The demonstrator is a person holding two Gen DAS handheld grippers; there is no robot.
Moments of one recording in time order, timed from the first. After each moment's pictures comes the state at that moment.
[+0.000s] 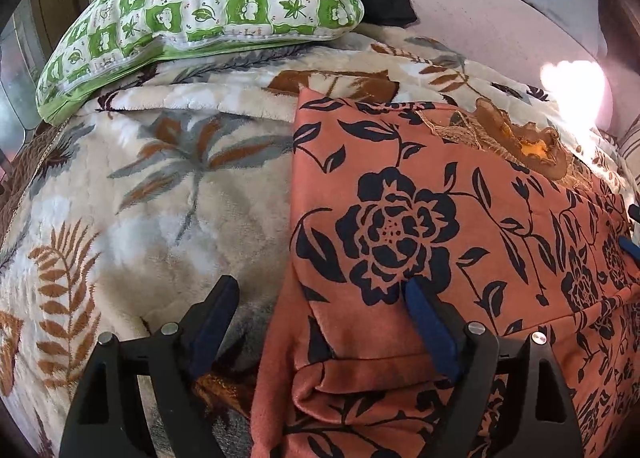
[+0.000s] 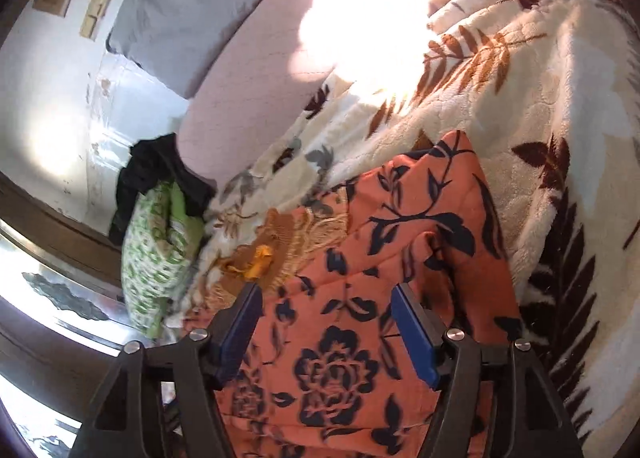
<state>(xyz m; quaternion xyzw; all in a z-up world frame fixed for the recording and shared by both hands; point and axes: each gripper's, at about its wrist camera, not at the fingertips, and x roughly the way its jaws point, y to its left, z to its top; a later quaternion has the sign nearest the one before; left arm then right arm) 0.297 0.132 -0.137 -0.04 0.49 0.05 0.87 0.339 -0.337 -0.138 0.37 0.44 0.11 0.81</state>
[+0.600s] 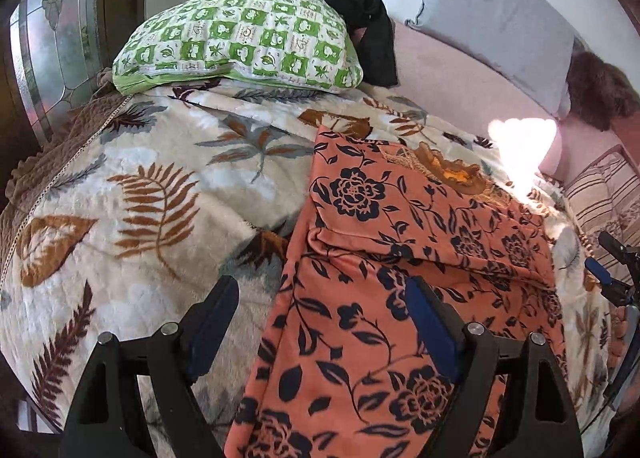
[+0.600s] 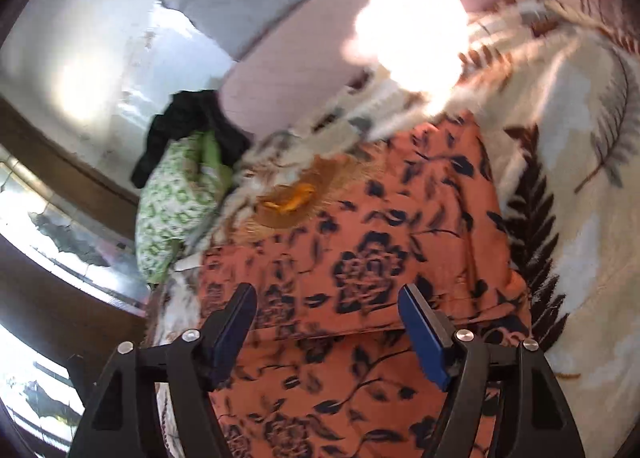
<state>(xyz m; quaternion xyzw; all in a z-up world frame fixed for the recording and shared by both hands) 0.137 0.143 -0.030 -0.13 0.43 0.04 0.89 0.224 -0.302 -0.037 0.29 0.39 0.19 0.85</state>
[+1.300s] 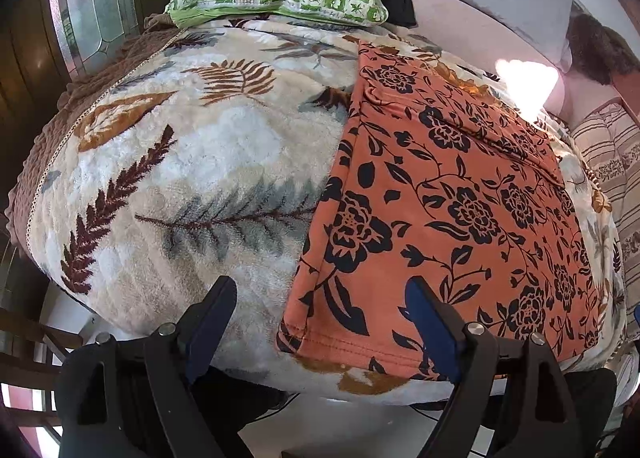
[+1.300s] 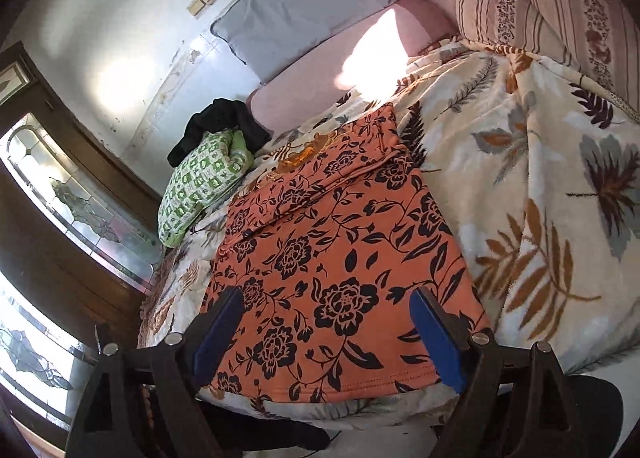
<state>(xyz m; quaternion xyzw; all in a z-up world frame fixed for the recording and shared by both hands) -0.014 0.153 -0.075 -0.11 0.49 0.06 0.86 -0.055 -0.344 -0.036 0.30 0.36 0.13 0.87</state>
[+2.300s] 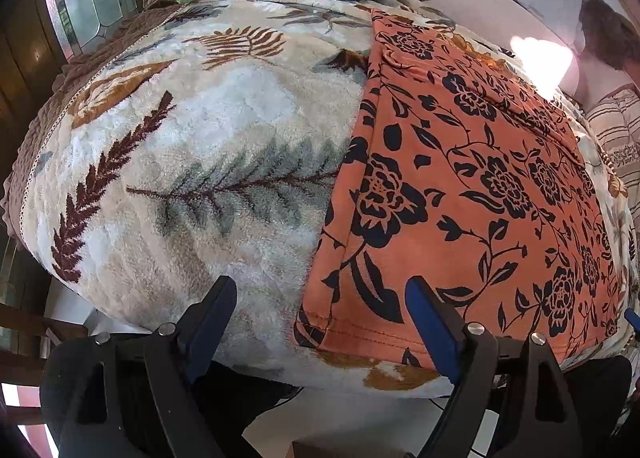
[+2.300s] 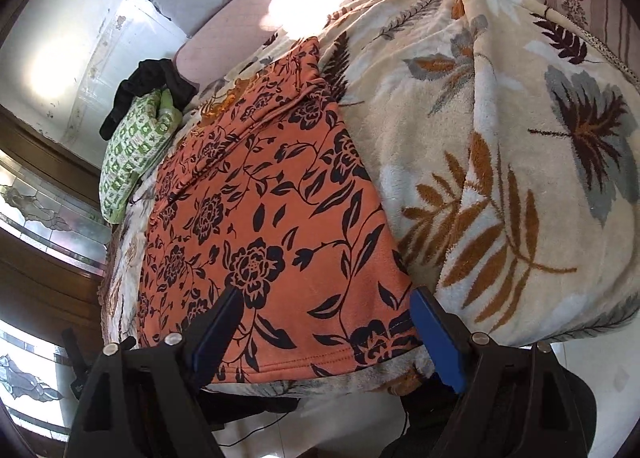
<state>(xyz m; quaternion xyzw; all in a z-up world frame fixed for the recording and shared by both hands) -0.009 0.163 -0.111 -0.10 0.53 0.07 0.84 -0.016 -0.373 -0.099 0.29 0.50 0.07 0.81</state>
